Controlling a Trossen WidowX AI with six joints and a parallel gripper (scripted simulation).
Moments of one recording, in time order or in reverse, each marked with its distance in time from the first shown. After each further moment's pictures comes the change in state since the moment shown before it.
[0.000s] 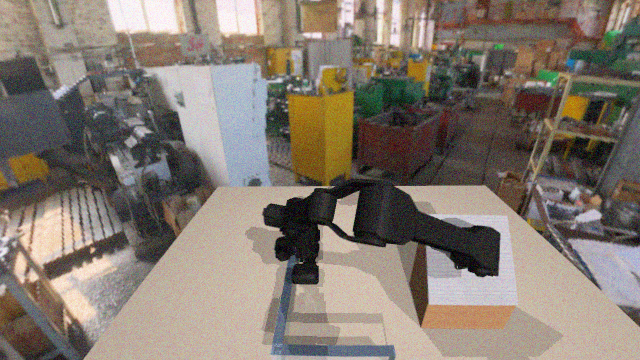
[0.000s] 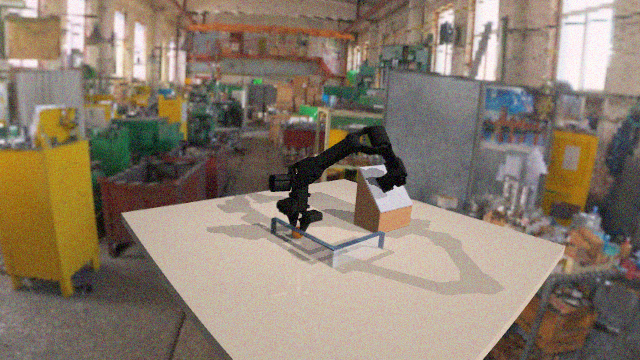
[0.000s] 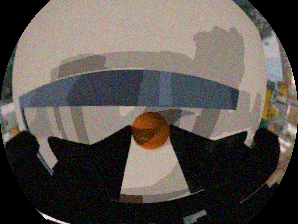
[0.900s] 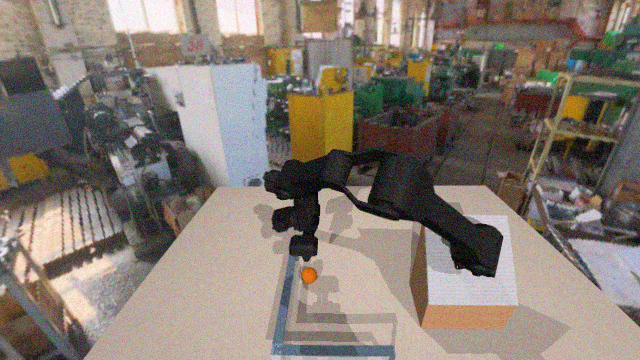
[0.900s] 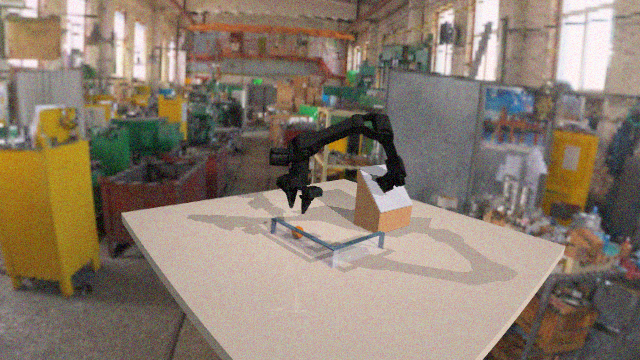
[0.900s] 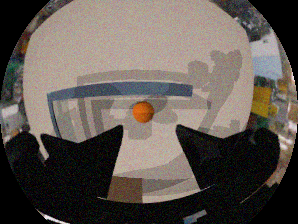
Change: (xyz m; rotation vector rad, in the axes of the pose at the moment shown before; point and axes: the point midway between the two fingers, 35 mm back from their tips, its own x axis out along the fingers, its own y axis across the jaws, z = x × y) arm -0.080 -0.009 0.000 0.023 -0.010 -0.002
